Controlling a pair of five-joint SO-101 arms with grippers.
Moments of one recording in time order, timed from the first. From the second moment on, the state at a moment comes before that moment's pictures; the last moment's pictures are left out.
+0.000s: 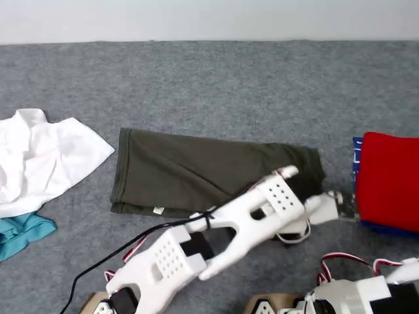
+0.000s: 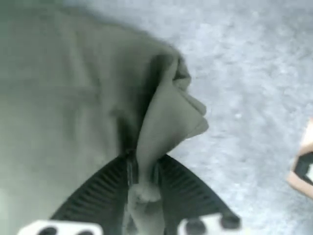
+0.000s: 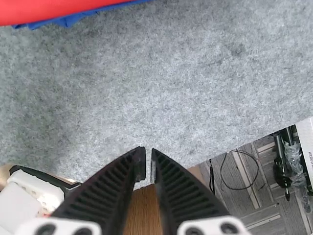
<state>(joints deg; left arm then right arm) 53.8 44.6 -33.6 94.2 -19.4 75.3 -1.2 -9.1 100.3 52.4</state>
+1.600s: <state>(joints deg) 42.8 39.9 -37.3 99.0 -24.5 75.3 -1.2 -9.1 100.3 52.4</state>
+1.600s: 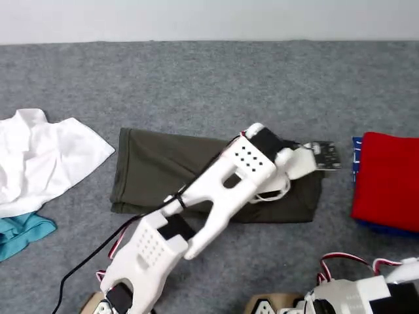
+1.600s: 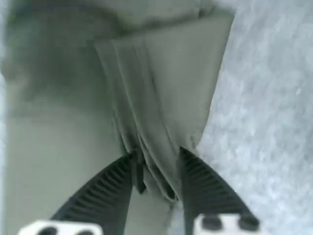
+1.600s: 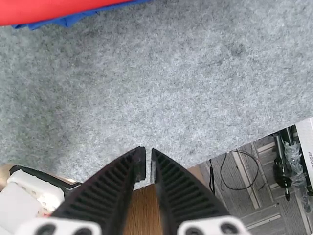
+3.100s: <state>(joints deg) -6.6 25.2 -23.5 99.1 -6.6 75.3 -7.5 -6.0 100.3 55.1</state>
